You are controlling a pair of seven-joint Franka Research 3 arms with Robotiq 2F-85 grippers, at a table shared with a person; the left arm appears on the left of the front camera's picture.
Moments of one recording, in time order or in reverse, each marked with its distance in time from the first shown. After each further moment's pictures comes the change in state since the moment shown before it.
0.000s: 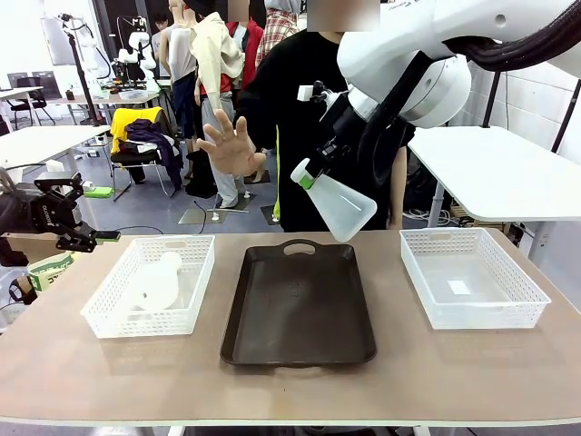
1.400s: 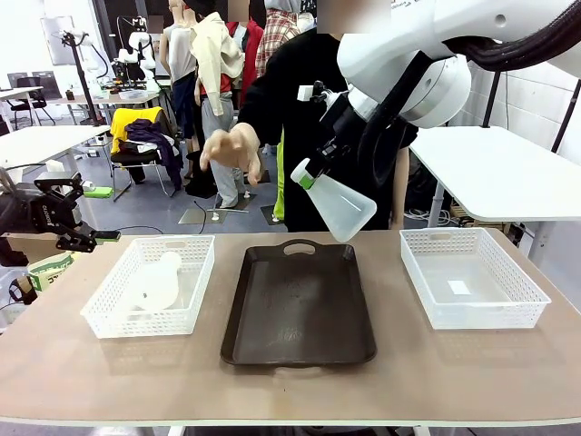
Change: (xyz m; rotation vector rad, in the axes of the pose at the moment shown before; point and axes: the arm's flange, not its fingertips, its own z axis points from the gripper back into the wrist) left arm 0.000 0.000 0.000 0.000 0.000 0.000; right arm 0.000 0.000 0.000 0.000 0.000 0.000
